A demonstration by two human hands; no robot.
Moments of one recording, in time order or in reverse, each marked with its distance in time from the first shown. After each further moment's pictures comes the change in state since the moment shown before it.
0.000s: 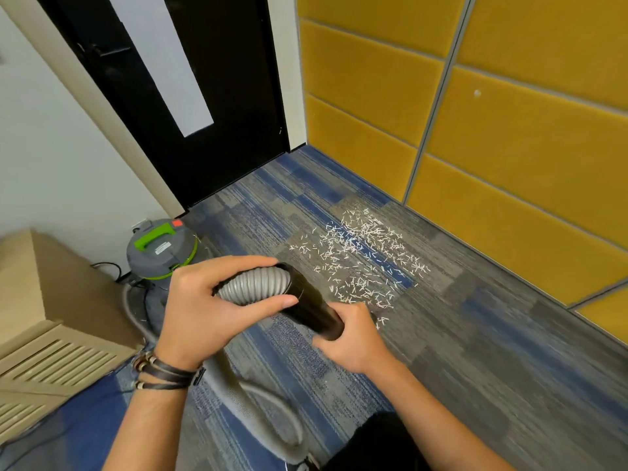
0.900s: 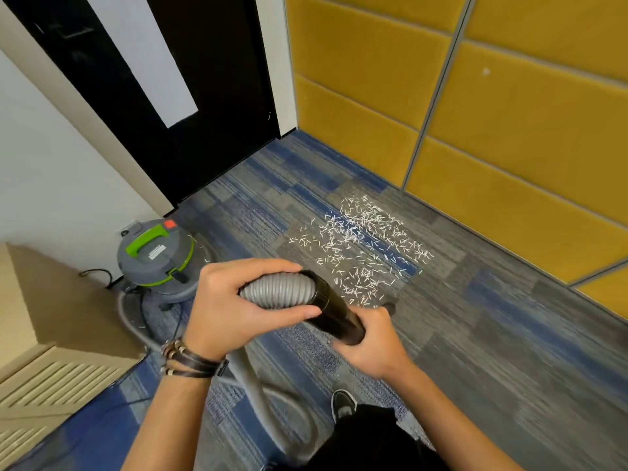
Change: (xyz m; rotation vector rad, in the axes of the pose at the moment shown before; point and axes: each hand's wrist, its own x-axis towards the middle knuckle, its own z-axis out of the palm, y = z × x) left_hand 0.048 -0.090 -0.013 -0.126 -0.118 0.069; right_hand 0.043 0.000 0.040 0.008 0.077 0.105
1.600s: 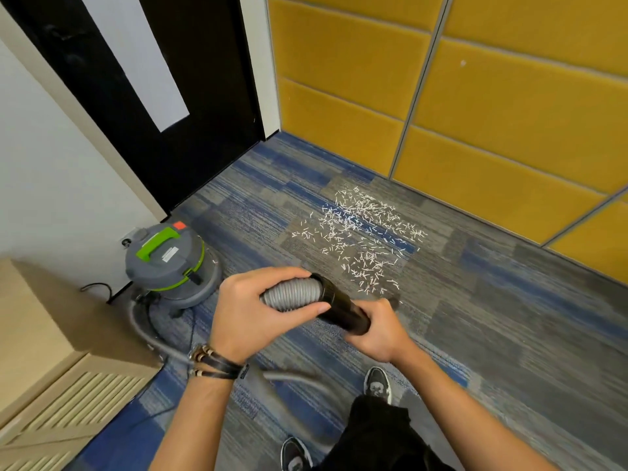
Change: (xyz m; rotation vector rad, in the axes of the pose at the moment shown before) left_hand -0.114 -0.075 -0.142 -0.041 -0.068 0.005; right_hand -0.047 -0.071 0.169 -0.127 0.024 0.059
